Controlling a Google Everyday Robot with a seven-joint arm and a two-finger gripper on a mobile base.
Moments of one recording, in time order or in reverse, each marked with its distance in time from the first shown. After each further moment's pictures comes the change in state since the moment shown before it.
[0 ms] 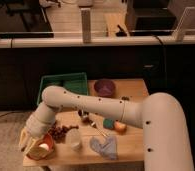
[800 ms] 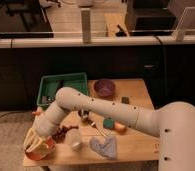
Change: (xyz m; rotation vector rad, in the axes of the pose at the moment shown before) arm -0.003 0.022 -0.017 0.087 -0.074 -0.006
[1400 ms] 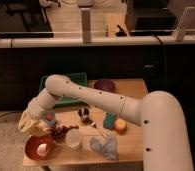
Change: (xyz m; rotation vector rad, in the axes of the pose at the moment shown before) arm 0.018 -0.086 -0.023 0.111 0.105 0.037
